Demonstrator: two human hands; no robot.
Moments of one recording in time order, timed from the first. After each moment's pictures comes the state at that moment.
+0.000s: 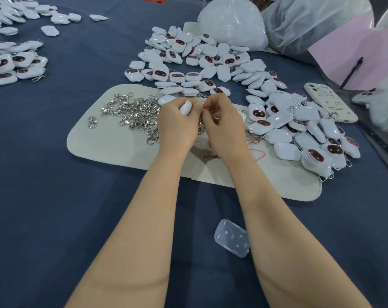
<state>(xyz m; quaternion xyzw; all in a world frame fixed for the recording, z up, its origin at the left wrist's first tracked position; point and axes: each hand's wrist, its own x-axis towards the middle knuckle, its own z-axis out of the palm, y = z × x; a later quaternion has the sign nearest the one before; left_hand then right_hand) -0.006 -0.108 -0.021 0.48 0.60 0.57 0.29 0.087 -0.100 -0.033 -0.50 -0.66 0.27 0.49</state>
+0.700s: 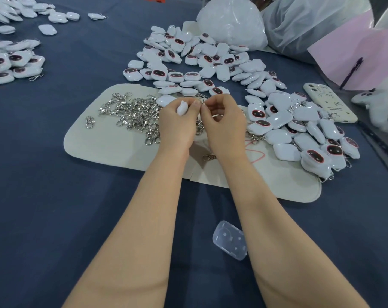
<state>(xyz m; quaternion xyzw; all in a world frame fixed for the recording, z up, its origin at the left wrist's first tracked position) 0.000 -0.106 -0.023 0.37 0.55 0.62 0.41 0.081 -0.099 -0.032 -0.53 -0.61 0.24 0.55</state>
